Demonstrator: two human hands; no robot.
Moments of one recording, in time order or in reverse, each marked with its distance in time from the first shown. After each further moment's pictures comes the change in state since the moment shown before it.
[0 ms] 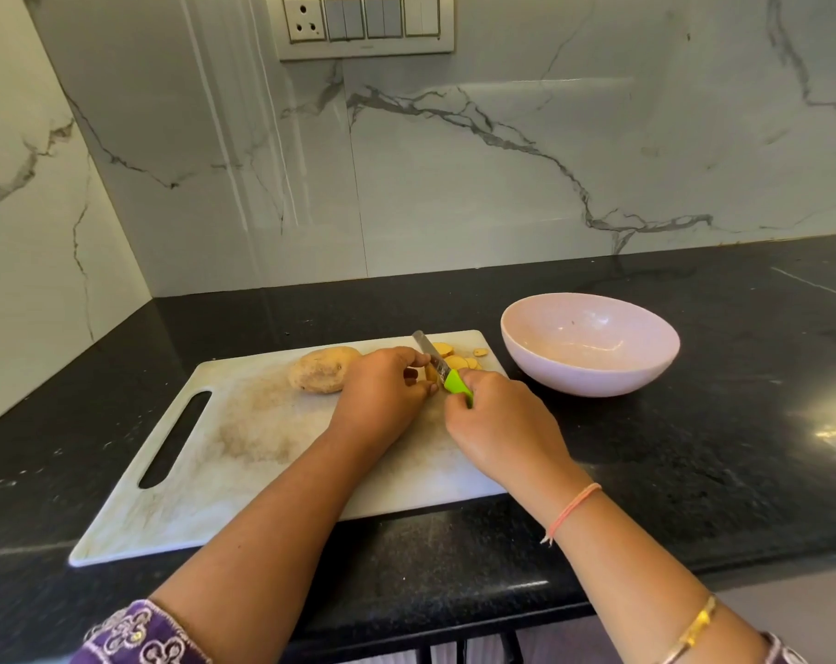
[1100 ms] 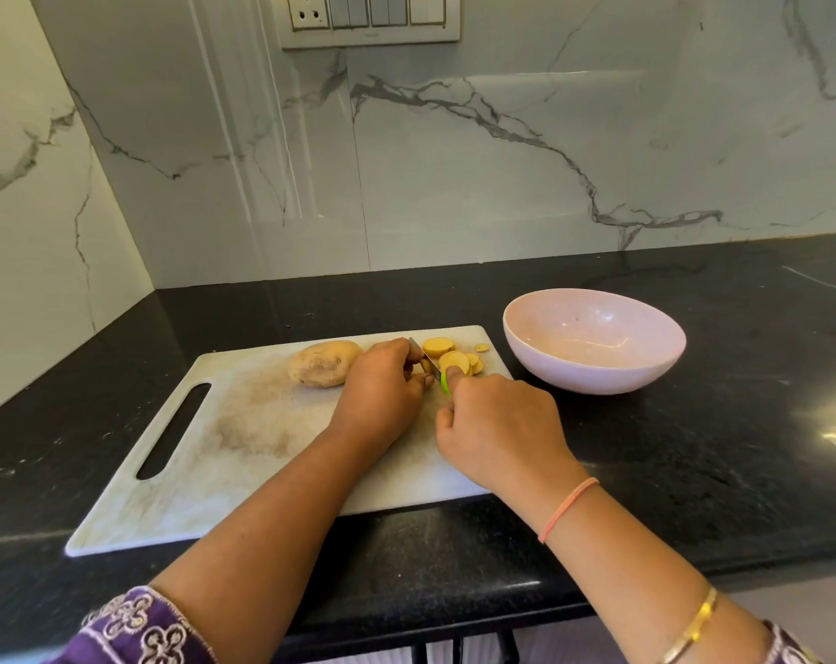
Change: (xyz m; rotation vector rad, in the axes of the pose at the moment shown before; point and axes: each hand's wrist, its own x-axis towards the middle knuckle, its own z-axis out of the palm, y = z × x) left_hand 0.000 0.000 0.007 -0.004 0.055 0.022; right_hand 0.000 0.000 0.003 -0.402 0.078 -0.261
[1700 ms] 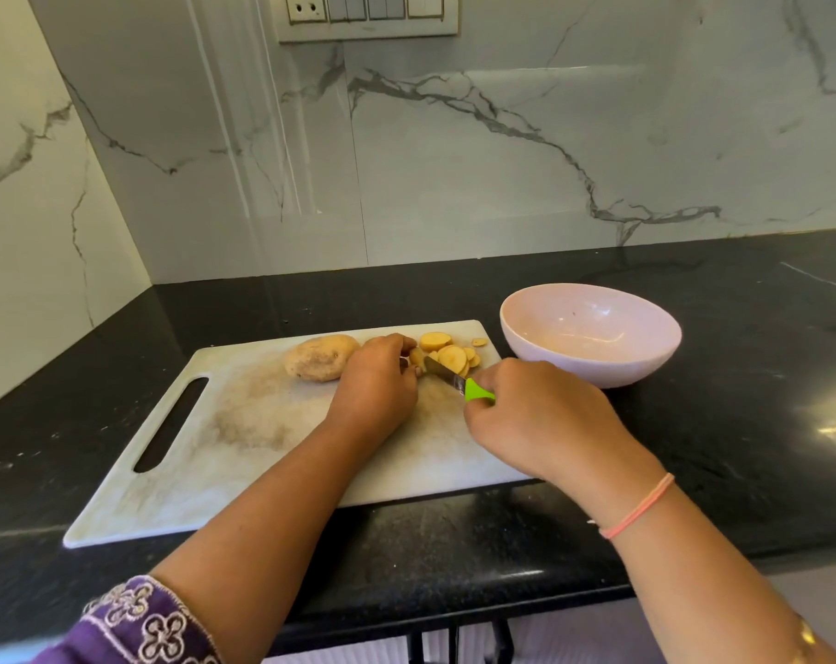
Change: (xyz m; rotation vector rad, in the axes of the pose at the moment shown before) left_hand 0.001 -0.006 0.003 0.065 -0.016 -0.057; right_hand -0.015 0.011 -0.045 0.161 -0.255 0.174
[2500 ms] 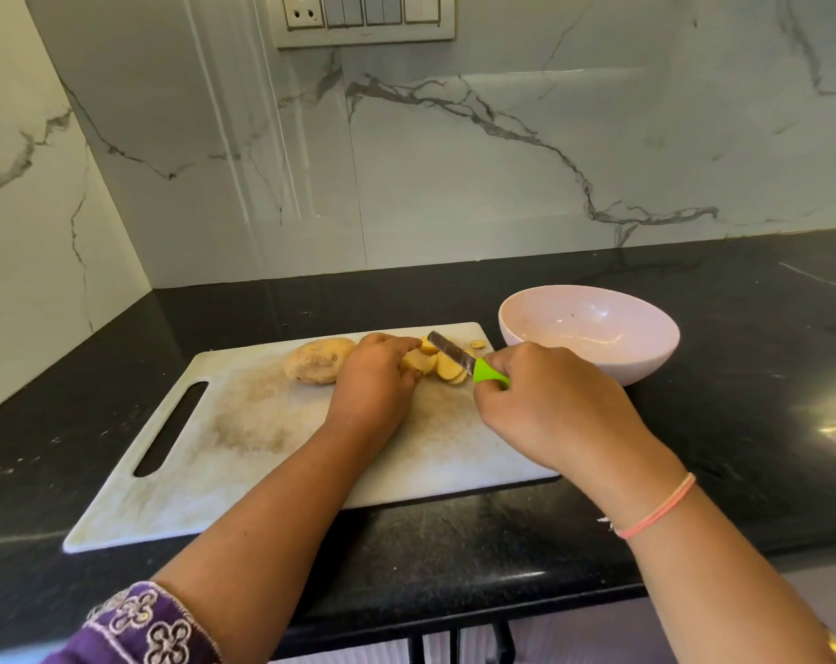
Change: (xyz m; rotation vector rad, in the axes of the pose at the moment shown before) left_hand 0.000 0.003 -0.005 0.054 0.015 0.055; right_hand -0.002 0.003 -0.008 0.078 0.110 0.009
